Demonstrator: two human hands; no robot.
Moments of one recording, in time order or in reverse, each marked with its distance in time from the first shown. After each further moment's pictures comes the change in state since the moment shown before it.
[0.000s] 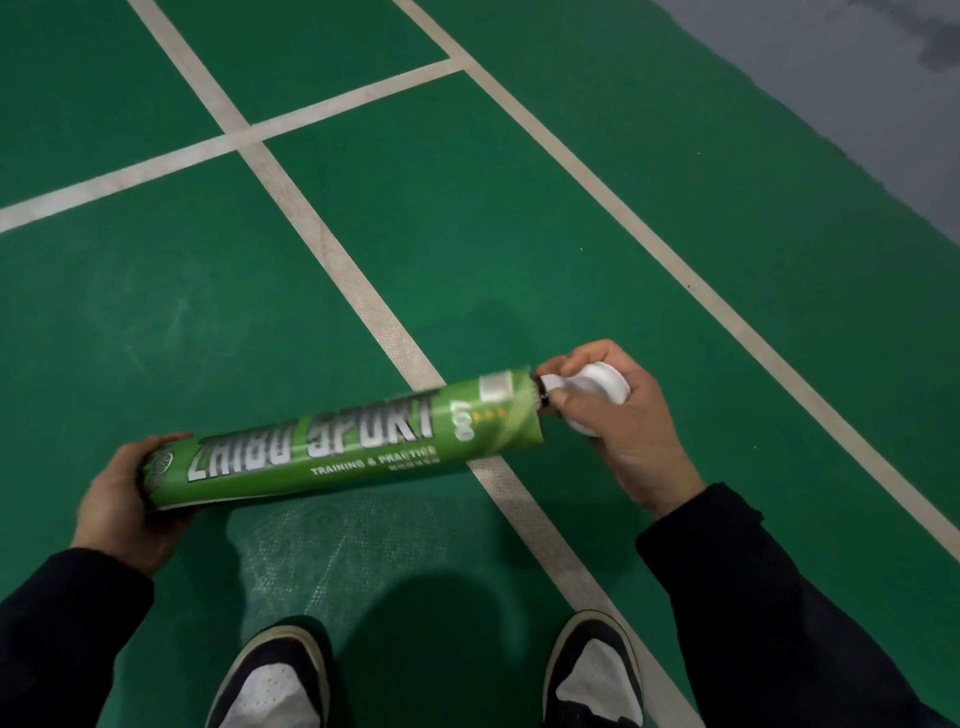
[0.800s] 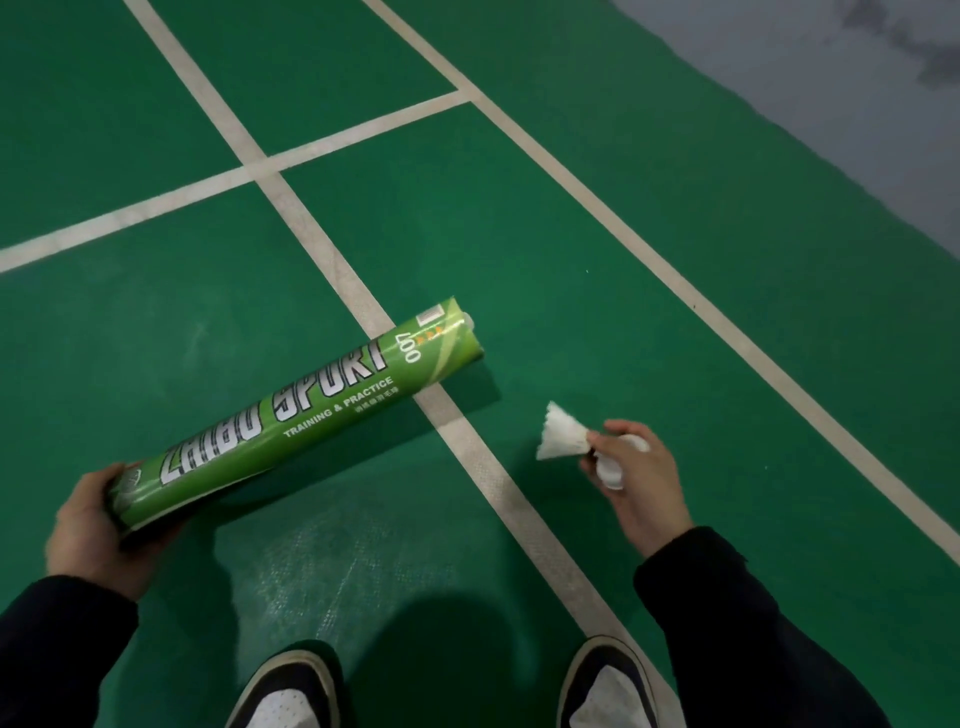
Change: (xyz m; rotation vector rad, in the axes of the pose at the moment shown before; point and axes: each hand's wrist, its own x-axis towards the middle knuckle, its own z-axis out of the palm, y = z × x) left_hand -0.009 0.014 -0.011 -0.102 0.098 0.092; right_hand -0.001 0.065 -0.030 0.257 0.484 0.400
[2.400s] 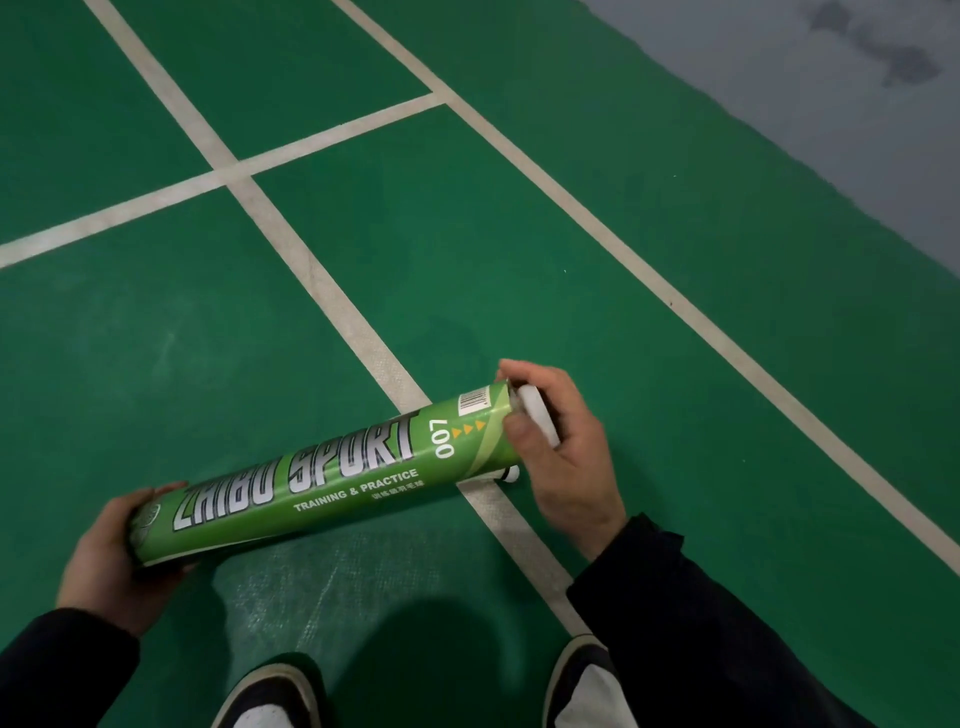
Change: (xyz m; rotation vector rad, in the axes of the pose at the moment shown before) left_hand -0.005 -0.033 0.002 0.152 -0.197 0.011; right_hand -0.059 -0.021 0.066 -0.424 -0.387 -0.733
